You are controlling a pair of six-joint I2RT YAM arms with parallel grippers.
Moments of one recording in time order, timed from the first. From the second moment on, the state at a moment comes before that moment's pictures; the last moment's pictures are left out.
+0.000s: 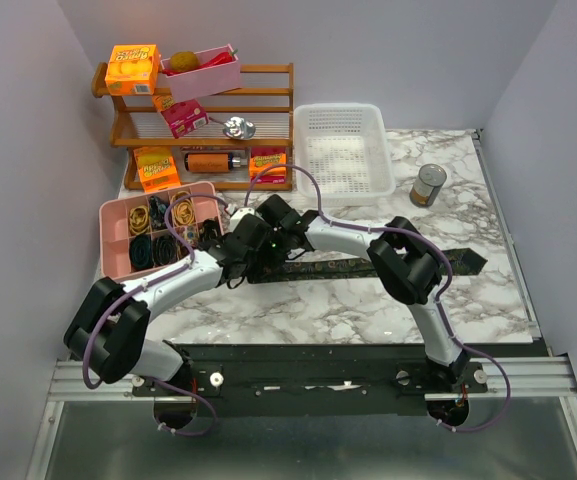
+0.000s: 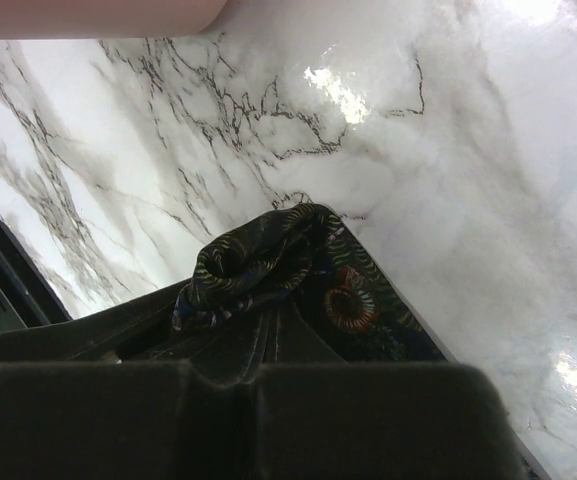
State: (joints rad) left arm -0.65 1.39 0.79 -0.39 -0.29 -0.63; right arm 0.87 2.20 1.58 -0.37 -0.44 0.29
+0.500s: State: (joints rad) left arm -0.66 1.43 0.84 -0.42 -0.34 -0.64; right arm 0.86 2.20 1.58 -0.37 -0.45 0.29
